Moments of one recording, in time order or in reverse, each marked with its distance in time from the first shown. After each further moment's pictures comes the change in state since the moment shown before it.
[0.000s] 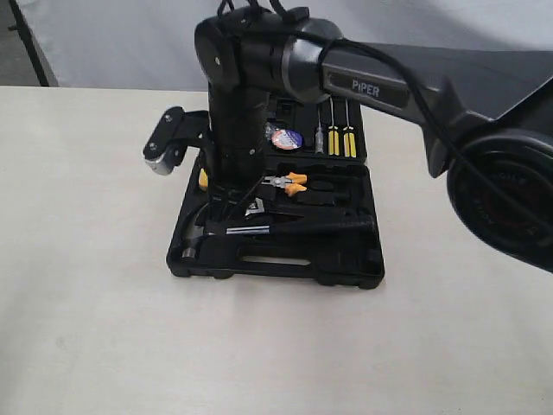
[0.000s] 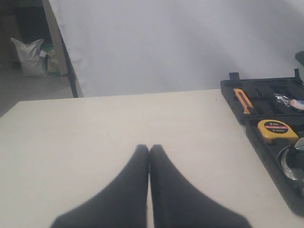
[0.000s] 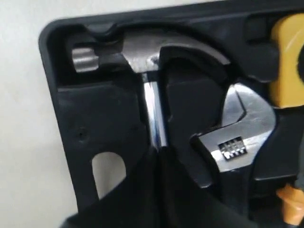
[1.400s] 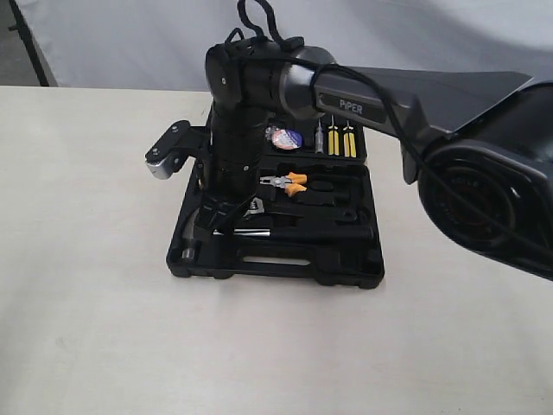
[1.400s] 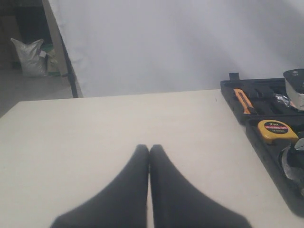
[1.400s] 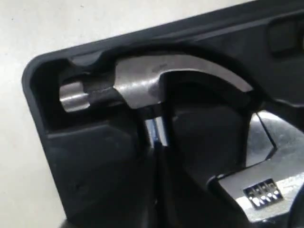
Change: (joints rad) left arm 0.000 0.000 0.000 0.000 0.000 0.000; right arm -0.025 0.090 -0.033 0.102 -0.037 0.048
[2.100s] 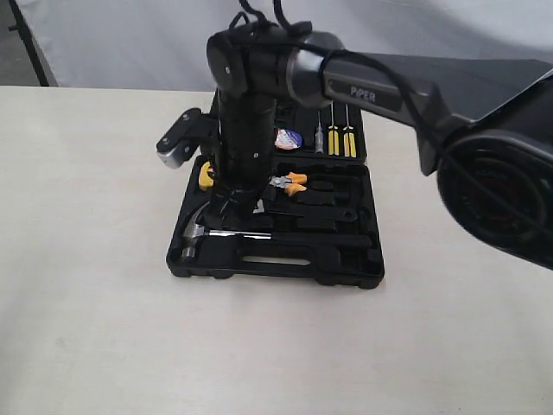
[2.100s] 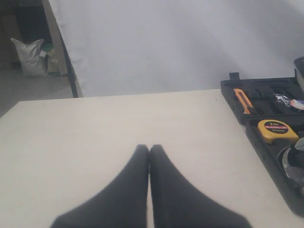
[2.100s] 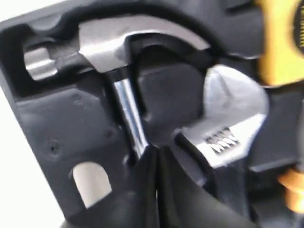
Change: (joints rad) left arm 0.000 0.000 0.000 0.000 0.000 0.000; right arm 0.000 -0.071 0.012 -0.104 0.025 0.085
